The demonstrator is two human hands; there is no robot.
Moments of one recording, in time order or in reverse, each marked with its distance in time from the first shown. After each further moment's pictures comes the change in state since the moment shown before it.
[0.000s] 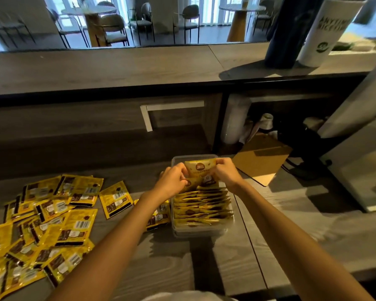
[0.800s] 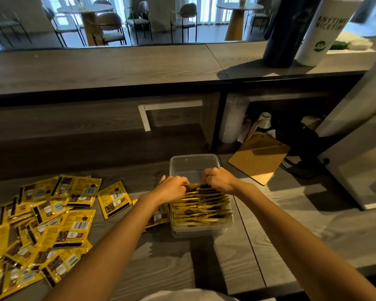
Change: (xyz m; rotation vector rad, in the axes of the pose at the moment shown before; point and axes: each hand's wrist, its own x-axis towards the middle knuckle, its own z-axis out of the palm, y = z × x) left_hand 0.002 -0.009 0.005 0.140 -0.261 -0.013; right_hand -0.007 -0.004 0.000 -0.784 -0.277 -0.069
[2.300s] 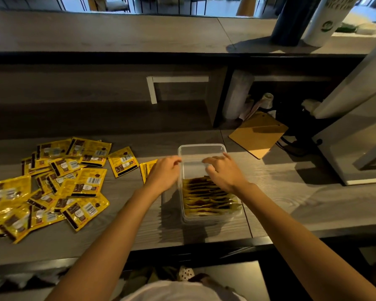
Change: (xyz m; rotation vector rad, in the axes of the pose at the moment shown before) left_hand -0.084 0.000 0.032 -0.229 0.370 -0.056; right_hand -0.091 -0.022 0.037 -0.126 0.134 -0.098
